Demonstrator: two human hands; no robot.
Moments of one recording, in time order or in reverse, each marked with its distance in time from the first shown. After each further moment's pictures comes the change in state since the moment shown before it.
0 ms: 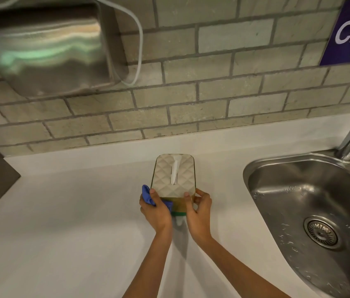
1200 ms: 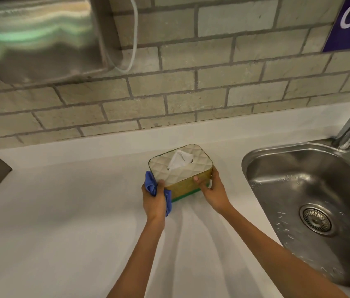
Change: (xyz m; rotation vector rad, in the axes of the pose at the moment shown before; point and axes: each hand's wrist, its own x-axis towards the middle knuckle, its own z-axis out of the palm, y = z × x) left_hand 0.011 0.009 -0.011 0.040 -0.255 -0.061; right_hand 0.063 0.001 -0.044 -0.222 -0.177 -0.064
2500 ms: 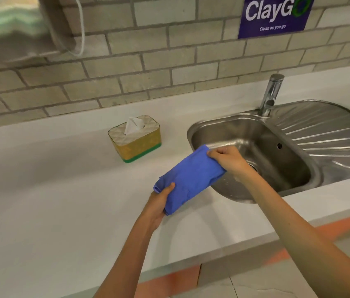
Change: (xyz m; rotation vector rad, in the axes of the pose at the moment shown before) left_hand -0.201 -0.045 0.014 0.022 -0.594 -0.301; right_hand -0.155 -0.081 -0.191 -0.222 0.025 0.199
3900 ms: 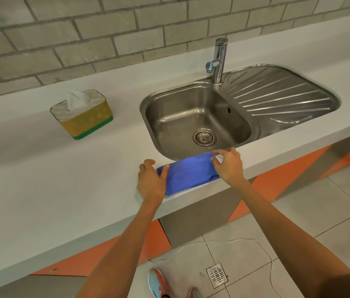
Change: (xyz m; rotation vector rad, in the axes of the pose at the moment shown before) left_hand -0.026 -0.082 0.123 1.007 0.491 0.412; right_hand -0.070 0.165 -0.099 -0.485 0.290 0.033
